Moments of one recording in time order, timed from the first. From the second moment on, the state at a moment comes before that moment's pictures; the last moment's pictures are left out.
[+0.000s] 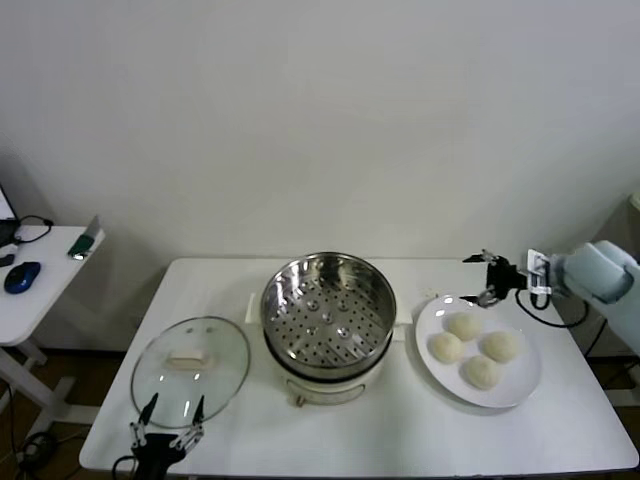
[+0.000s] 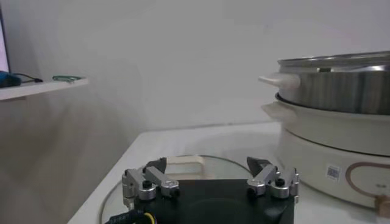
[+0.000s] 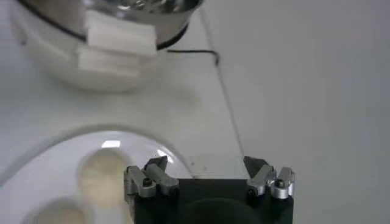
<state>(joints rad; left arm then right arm) 1.81 -1.43 -0.70 -1.91 -0.14 -0.20 0.09 0.12 0.50 -0.79 1.28 0.18 -0.06 -0.99</state>
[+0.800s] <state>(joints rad) 1.80 -1.45 -0.71 -1.89 -0.12 -0.21 0.09 0.19 0.73 -1.04 0.97 0.12 -0.06 -1.09</state>
